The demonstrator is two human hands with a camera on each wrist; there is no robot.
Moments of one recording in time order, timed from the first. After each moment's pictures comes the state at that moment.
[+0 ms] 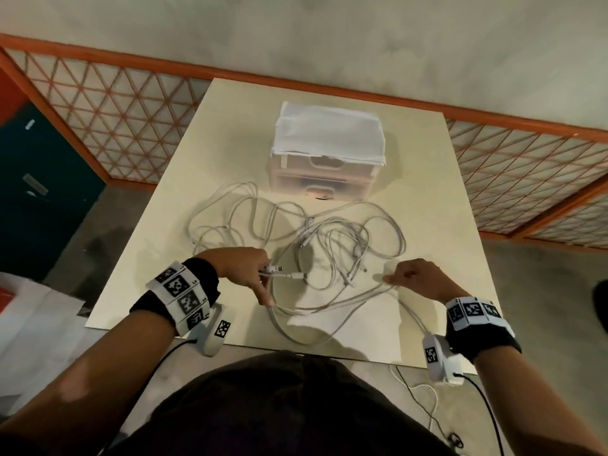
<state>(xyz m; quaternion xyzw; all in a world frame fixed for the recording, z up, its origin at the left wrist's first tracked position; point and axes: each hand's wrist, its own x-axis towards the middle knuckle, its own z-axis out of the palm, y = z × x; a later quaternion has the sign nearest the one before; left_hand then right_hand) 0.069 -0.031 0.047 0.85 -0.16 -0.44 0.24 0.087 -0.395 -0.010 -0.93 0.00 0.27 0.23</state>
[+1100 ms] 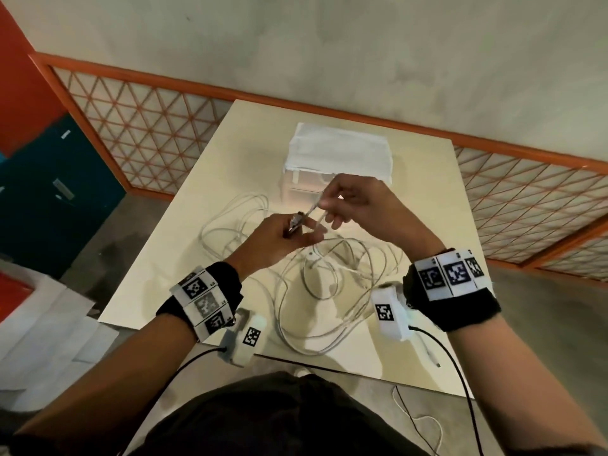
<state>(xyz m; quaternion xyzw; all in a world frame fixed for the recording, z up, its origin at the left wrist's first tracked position) 0.068 -0.064 0.072 0.80 -0.11 -0.06 0.59 0.103 -0.246 0.153 -0.82 -0.25 0.13 0.50</state>
